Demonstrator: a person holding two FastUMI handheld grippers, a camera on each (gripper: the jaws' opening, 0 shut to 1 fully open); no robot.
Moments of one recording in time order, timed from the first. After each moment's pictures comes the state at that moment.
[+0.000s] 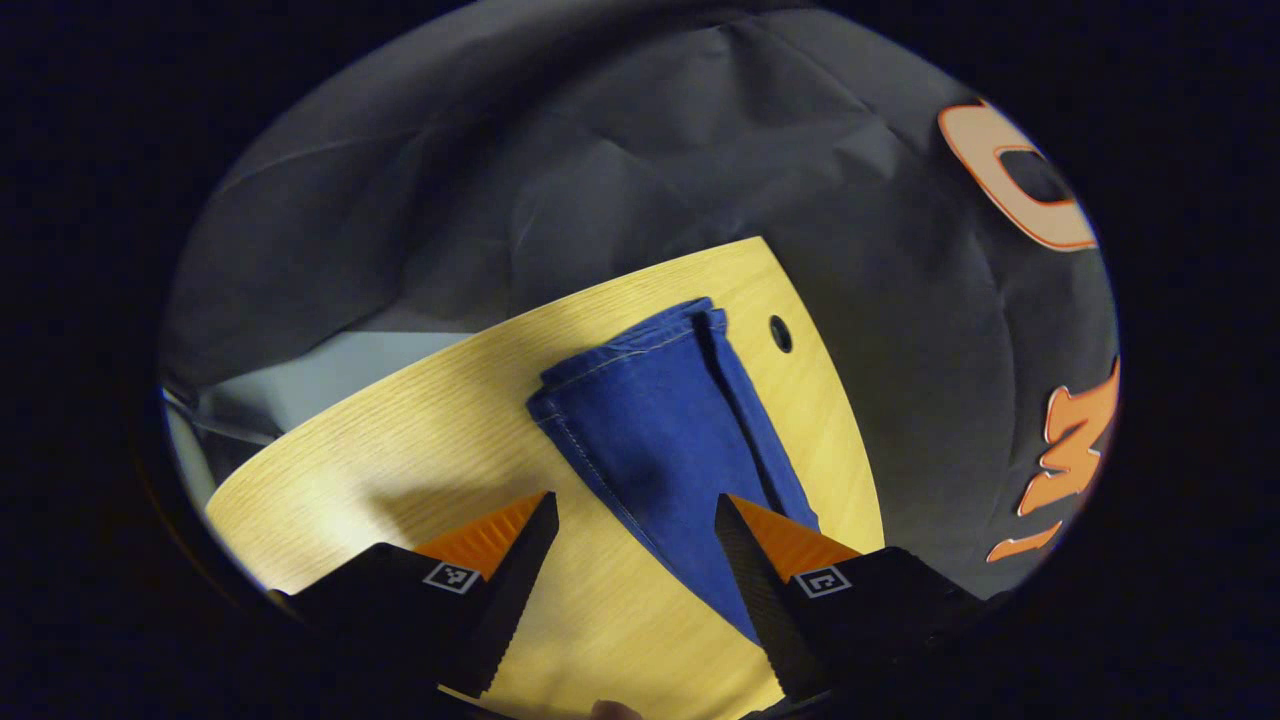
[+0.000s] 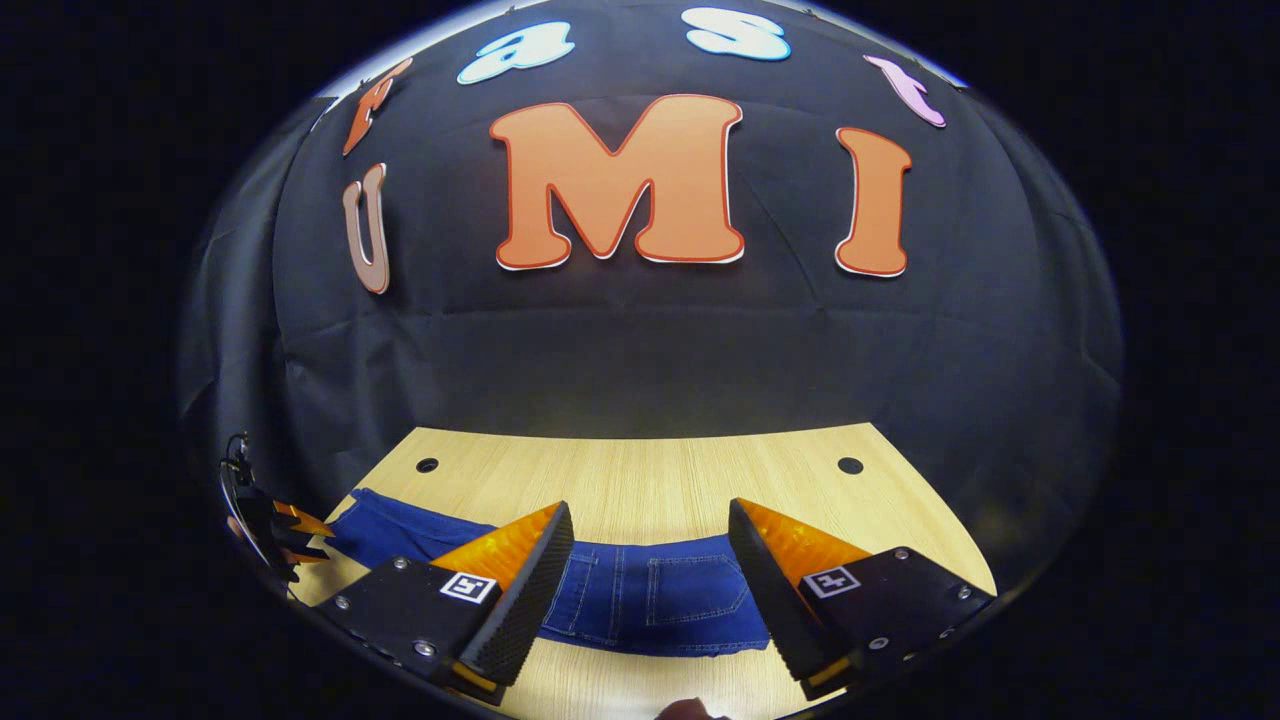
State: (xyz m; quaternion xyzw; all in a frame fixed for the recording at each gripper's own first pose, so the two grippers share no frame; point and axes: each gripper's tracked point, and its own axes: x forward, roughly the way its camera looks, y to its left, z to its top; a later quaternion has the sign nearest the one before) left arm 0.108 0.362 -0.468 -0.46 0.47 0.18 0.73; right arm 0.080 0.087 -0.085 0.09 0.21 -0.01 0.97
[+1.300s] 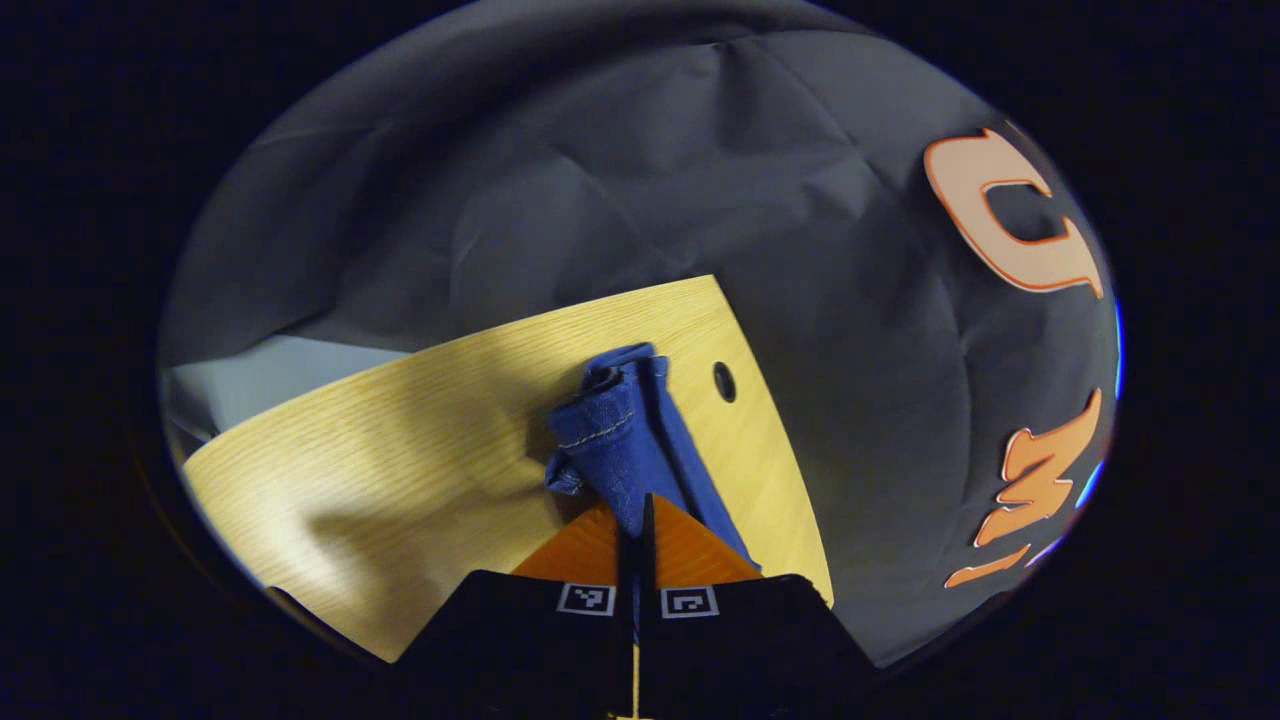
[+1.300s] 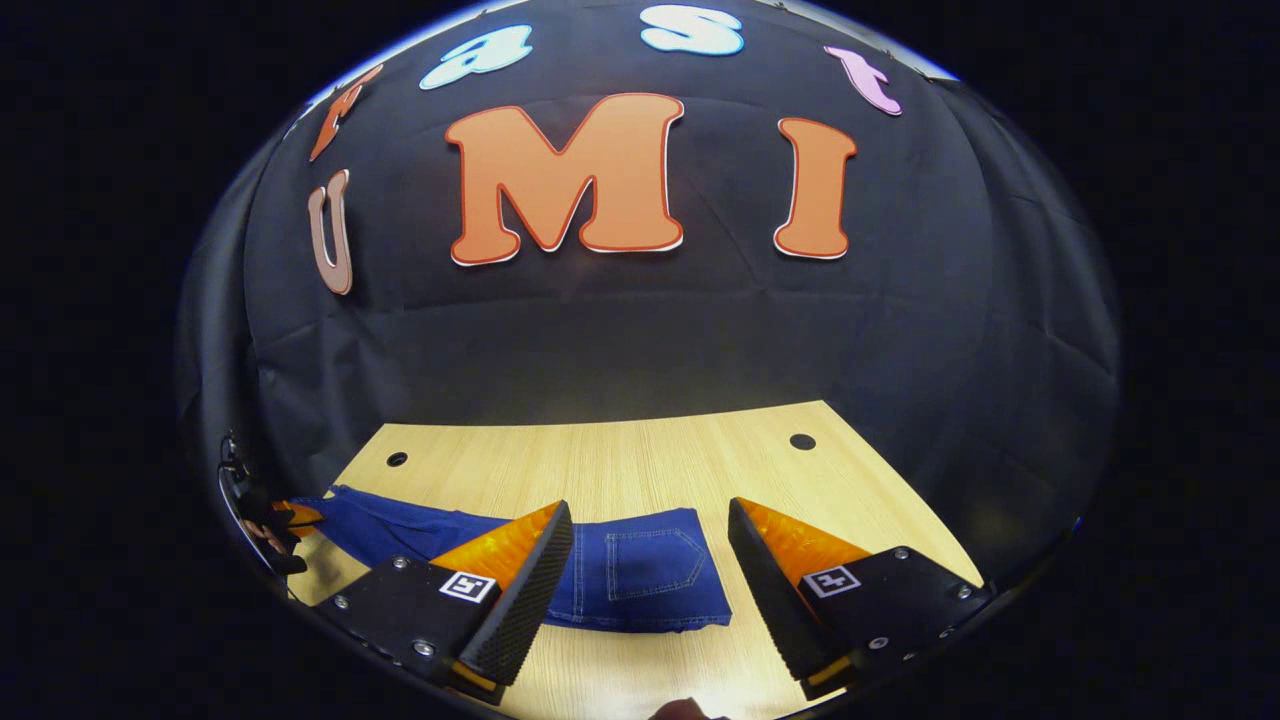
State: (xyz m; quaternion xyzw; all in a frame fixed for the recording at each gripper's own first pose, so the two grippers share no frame) left arm 0.176 0.349 -0.433 -0.49 0.37 0.13 0.78; right arm 0.047 0.048 -0.089 0.10 0.23 -0.06 0.97
